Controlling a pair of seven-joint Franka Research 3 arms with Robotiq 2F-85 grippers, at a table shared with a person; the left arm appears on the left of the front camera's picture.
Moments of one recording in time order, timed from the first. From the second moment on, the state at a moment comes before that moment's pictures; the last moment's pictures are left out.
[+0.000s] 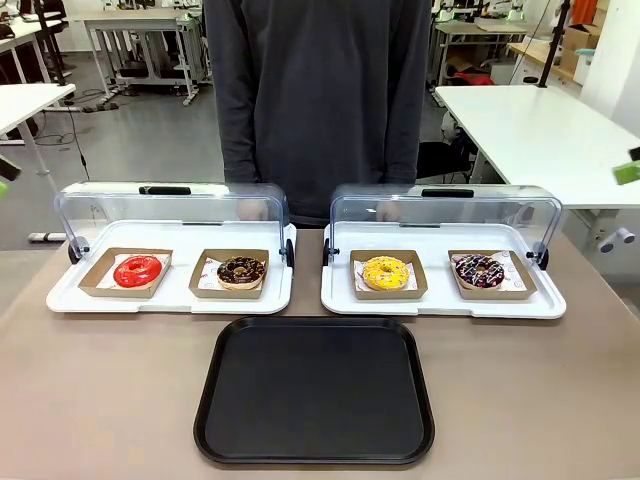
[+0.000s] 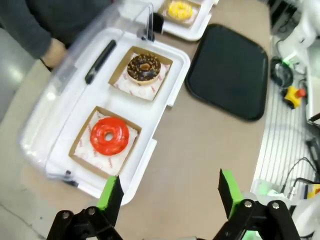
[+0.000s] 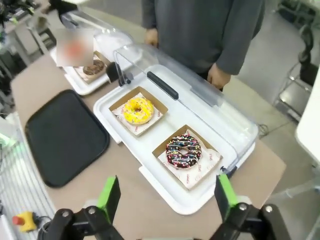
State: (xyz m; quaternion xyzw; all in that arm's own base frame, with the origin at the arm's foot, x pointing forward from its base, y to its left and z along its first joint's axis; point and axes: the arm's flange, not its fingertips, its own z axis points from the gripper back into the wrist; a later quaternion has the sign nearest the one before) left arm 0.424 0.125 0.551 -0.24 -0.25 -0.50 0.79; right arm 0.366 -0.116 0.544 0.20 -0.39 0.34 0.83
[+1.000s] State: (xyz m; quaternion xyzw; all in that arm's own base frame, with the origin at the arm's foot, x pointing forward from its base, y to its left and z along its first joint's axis) left arm 0.413 0.140 0.530 -0.29 -0.33 -0.49 0.75; right arm 0.353 -0.174 0.507 0.24 -0.46 0.32 0.79
